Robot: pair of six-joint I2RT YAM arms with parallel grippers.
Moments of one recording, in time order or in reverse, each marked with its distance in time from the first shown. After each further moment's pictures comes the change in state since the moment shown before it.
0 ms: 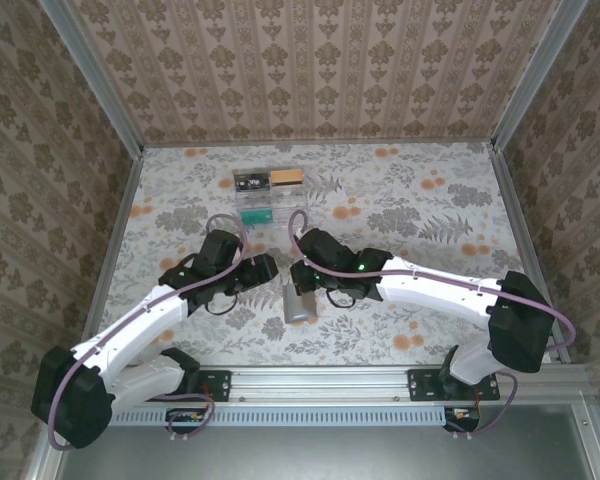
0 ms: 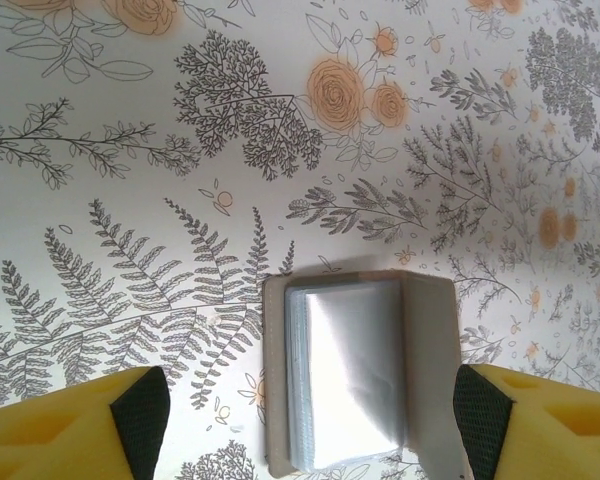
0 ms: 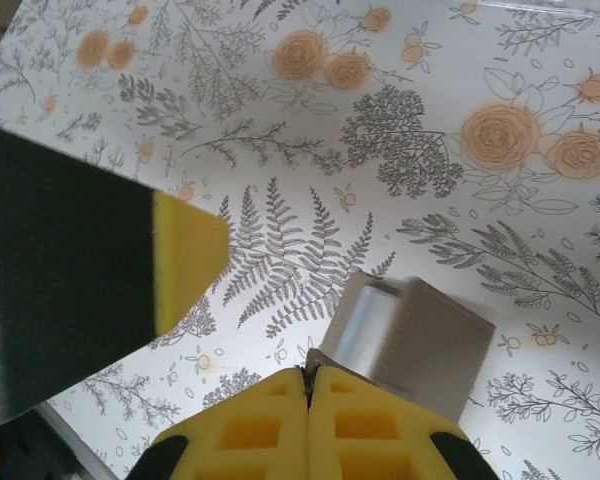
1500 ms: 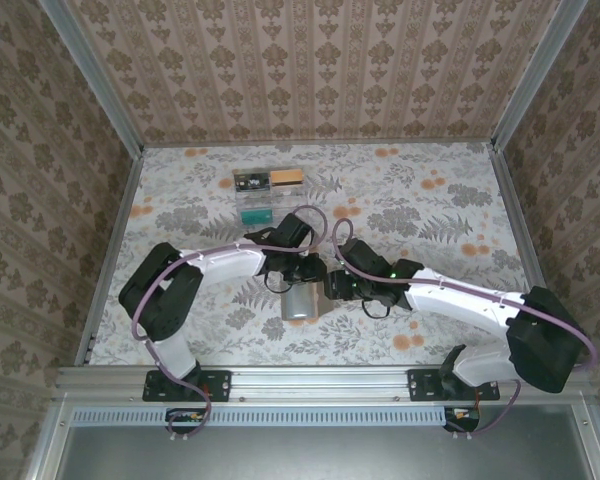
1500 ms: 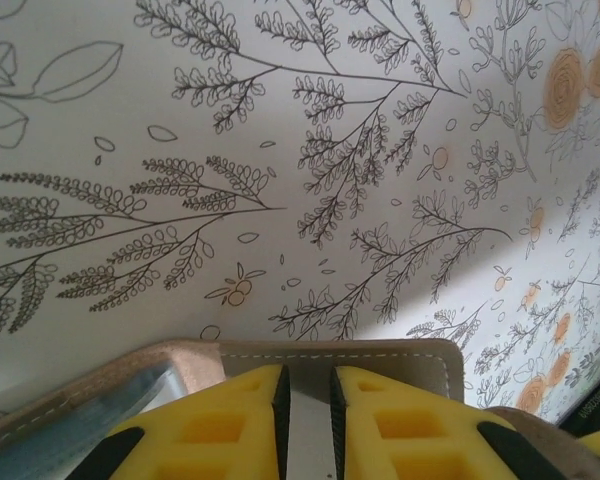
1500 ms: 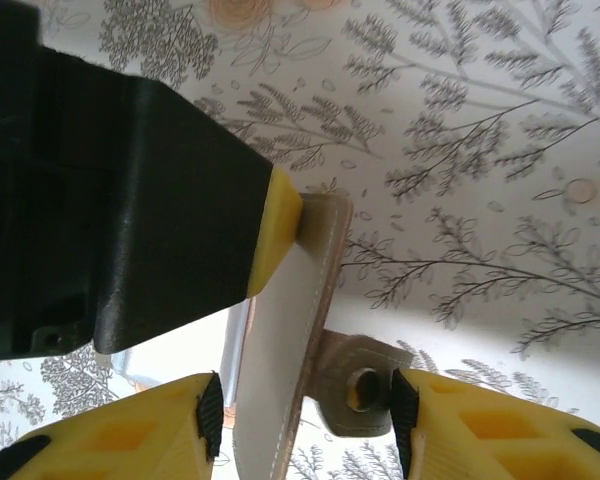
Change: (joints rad) left arm -0.201 0.705 0.365 0.156 0.209 0.087; right arm -0.140 -0.150 -0.293 -0.004 -0.053 0.109
